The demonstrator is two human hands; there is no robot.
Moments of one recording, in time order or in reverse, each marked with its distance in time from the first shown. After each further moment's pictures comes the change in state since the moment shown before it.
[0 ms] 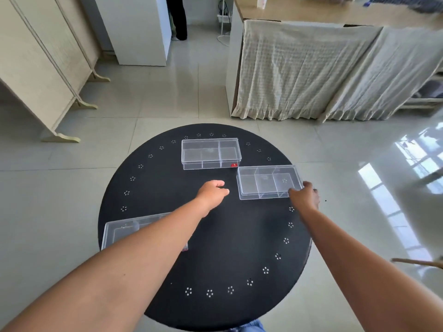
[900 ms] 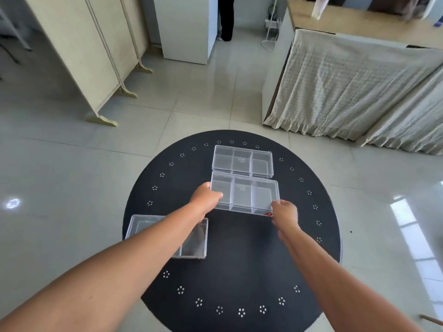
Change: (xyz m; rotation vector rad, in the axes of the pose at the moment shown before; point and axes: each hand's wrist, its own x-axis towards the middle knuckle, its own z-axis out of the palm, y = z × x) left_hand -0.013 -0.013 -0.073 -0.146 0.226 -0.070; right_hand -0.056 -0.057 0.091 0.298 -0.349 -0.088
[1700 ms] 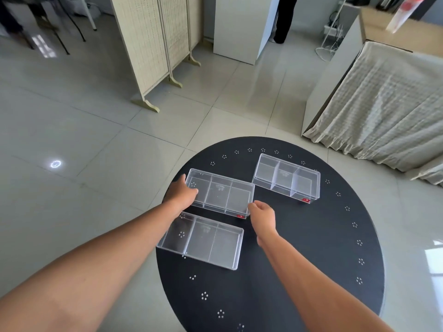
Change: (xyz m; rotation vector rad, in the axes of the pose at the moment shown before) left_hand 0.047 -0.084 -0.133 0.183 0.356 -0.145; right_hand -0.024 -0.012 0.144 -0.100 -0.290 -0.011
